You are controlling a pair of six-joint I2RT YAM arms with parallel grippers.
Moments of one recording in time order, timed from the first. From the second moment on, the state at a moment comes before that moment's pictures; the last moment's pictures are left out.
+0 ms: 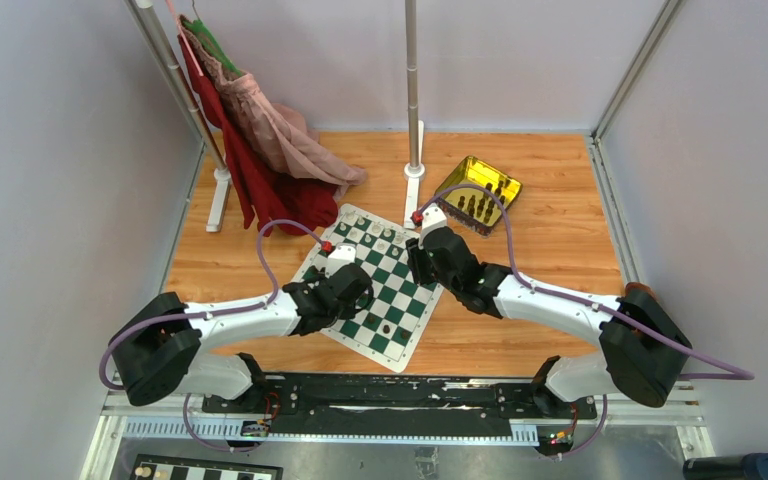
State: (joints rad) left arm -0.93 1.30 0.57 -0.28 -0.50 -0.67; right arm 0.87 1.34 0.74 0.05 0.26 0.25
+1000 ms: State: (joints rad) left arm -0.99 1.30 0.72 -0.29 -0.52 -0.56; right arm 0.87 1.34 0.73 0.05 0.28 0.25
